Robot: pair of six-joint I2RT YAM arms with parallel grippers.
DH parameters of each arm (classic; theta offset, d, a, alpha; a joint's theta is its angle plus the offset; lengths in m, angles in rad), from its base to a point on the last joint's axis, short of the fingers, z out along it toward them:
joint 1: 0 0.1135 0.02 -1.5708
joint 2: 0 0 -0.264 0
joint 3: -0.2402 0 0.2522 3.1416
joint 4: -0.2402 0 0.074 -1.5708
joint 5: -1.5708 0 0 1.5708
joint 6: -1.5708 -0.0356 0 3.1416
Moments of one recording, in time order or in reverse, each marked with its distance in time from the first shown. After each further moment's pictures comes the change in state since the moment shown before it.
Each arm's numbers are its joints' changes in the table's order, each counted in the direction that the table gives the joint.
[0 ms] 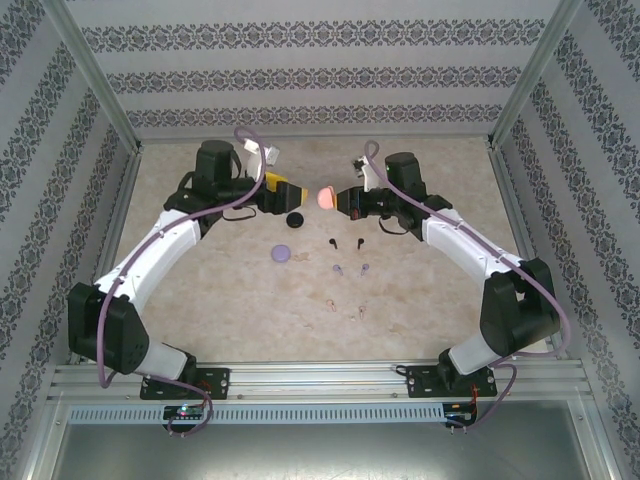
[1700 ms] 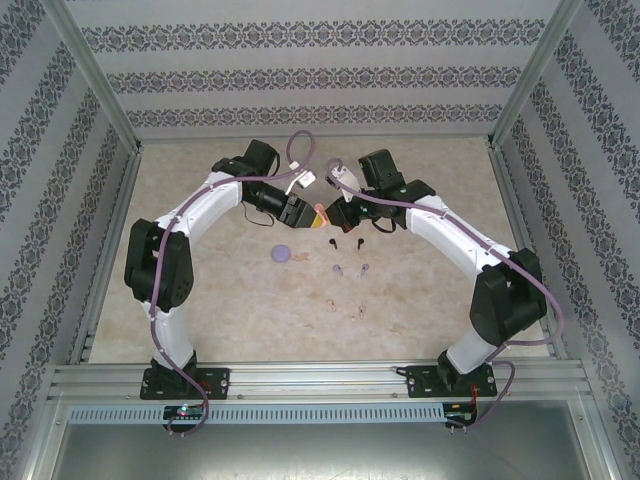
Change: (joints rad) left arm -0.043 0.445 -0.333 -0.565 -0.319 -0.385; right arm 0.108 0.087 -0.187 -0.360 -0.148 0.366
